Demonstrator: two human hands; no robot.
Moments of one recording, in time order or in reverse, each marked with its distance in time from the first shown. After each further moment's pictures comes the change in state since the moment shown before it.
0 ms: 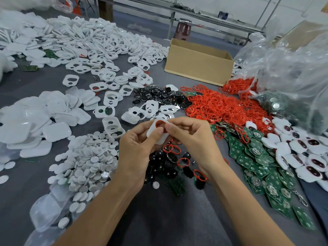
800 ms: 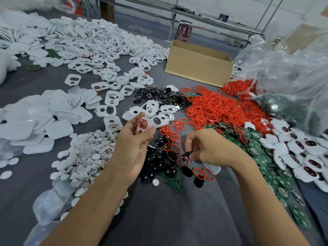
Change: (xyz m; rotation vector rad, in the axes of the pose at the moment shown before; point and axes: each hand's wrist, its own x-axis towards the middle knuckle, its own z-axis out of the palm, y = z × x) left_hand 0.015 0.007 -0.011 -0.235 0.070 -0.189; right_hand 0.010 -0.004 -0.054 -1.062 -0.454 0.144
